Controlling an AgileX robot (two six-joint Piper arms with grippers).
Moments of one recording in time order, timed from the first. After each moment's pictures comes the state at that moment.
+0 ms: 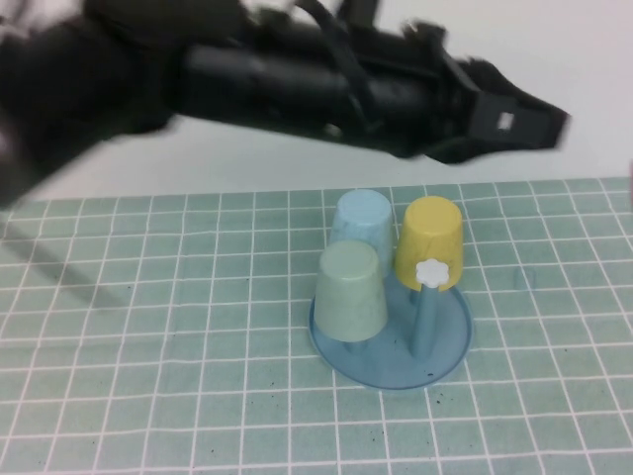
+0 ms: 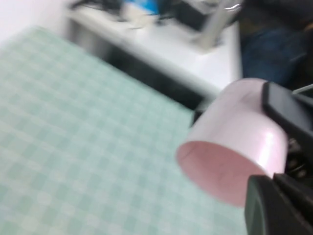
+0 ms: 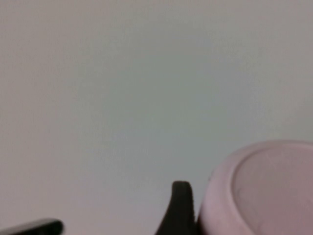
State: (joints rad) right arm 0.43 0.93 -0.24 0.20 -0.89 1.02; left arm -0.60 1.61 -1.61 -1.18 0.92 0.74
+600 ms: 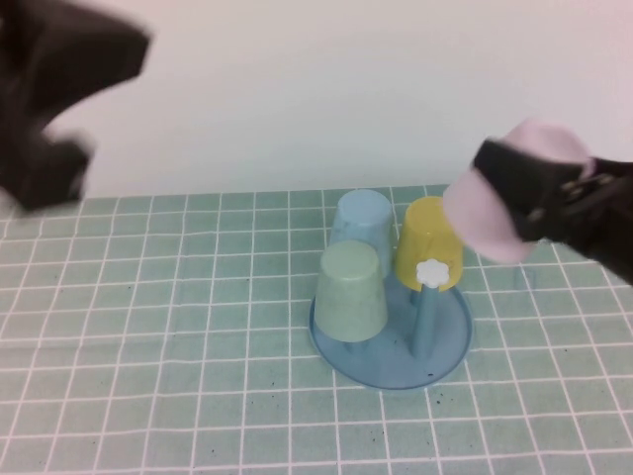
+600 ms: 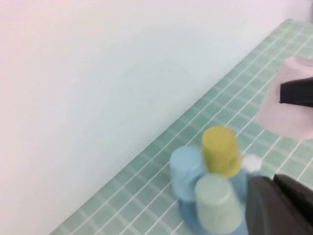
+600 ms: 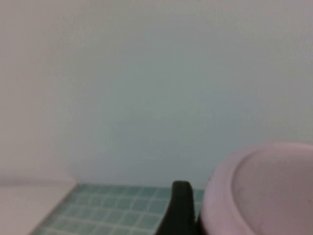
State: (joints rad) right arm 0.43 1.28 -0.61 -0.31 -0.60 0.70; left arm -0.60 1.00 -1.42 -0.12 0.88 0.23
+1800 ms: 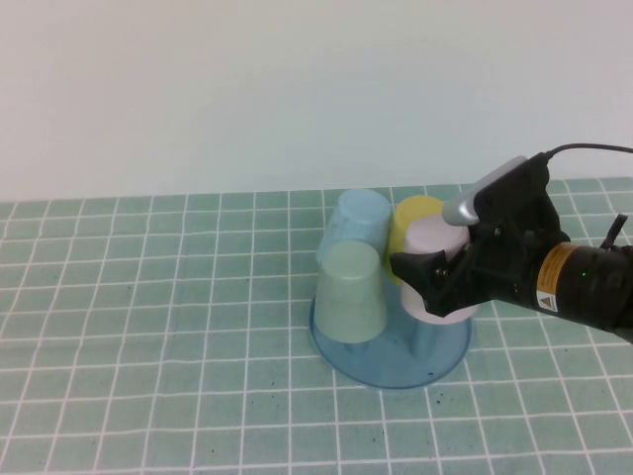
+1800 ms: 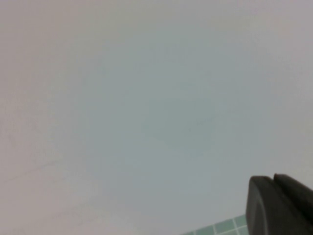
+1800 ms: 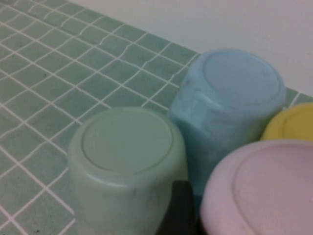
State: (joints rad) right arm 0.43 1.71 -0.83 -0.72 -0.44 0.59; left arm -0.06 0.24 -0.68 0.15 0.47 0.16
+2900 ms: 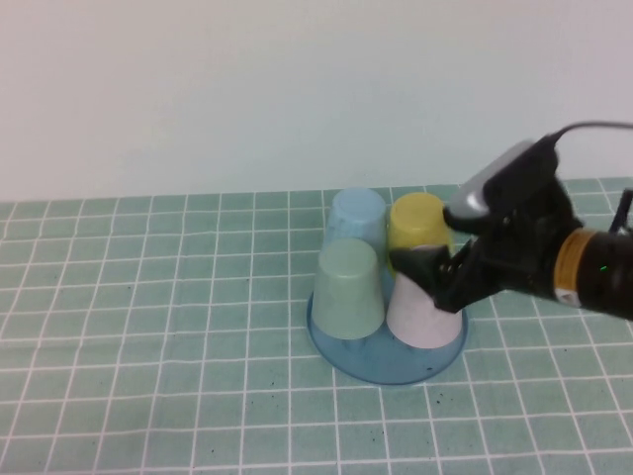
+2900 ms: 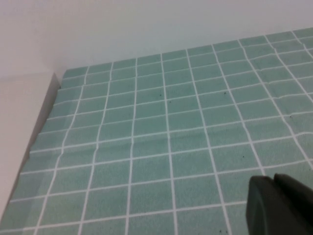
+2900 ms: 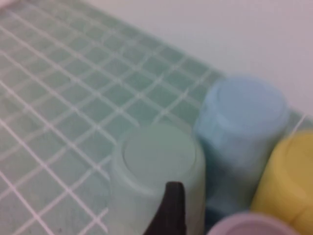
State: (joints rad) right arm 0.43 1.62 -0.84 -0.95 -0.41 0.77; left arm 0.02 -0.03 0.04 -0.03 0.34 0.06
